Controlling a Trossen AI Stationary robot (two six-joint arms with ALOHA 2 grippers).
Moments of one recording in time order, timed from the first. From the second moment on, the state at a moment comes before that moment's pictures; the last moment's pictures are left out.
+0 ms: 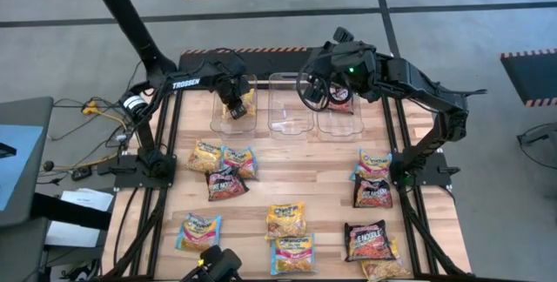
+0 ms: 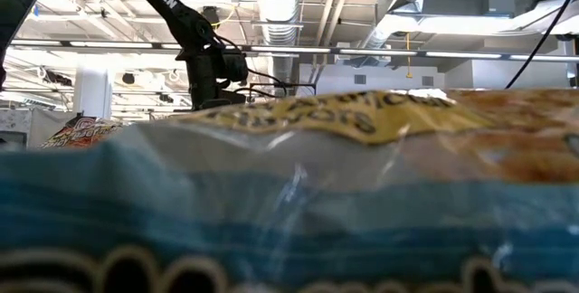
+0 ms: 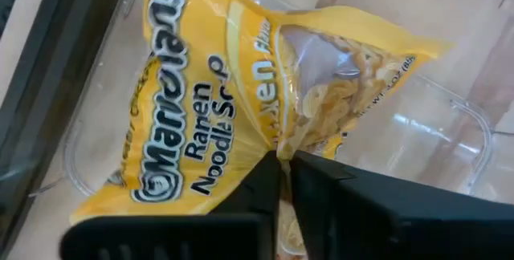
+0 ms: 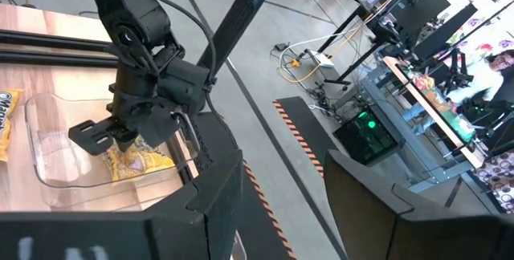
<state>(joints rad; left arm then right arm) 0.78 1.83 1.27 -0.70 0.06 0.29 -0.14 1.60 2.07 -0.87 0.65 -0.34</state>
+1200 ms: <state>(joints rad) 0.66 1.68 1.27 -0.74 -0.14 0.16 -0.14 1.60 2.07 -0.87 0.65 -0.34</state>
